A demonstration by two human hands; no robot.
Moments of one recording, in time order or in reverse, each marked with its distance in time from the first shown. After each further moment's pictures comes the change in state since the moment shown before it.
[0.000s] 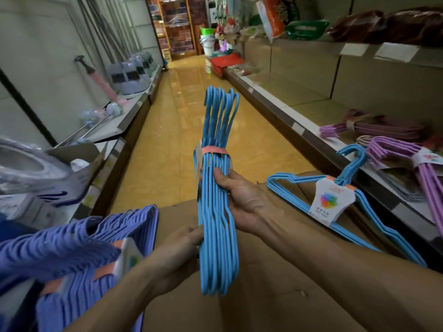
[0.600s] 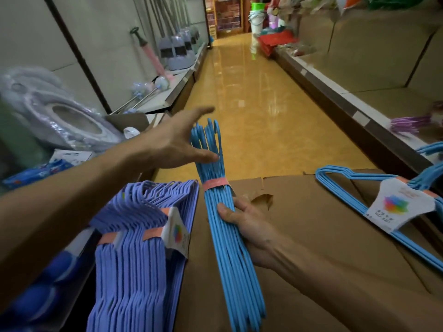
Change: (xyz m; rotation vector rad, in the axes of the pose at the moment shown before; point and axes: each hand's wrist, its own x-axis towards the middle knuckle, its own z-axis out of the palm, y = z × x) left_hand -0.009 0.116 -0.109 1.230 0.390 0.531; right_hand -0.001 0.103 0.015 -0.303 0.004 0.250
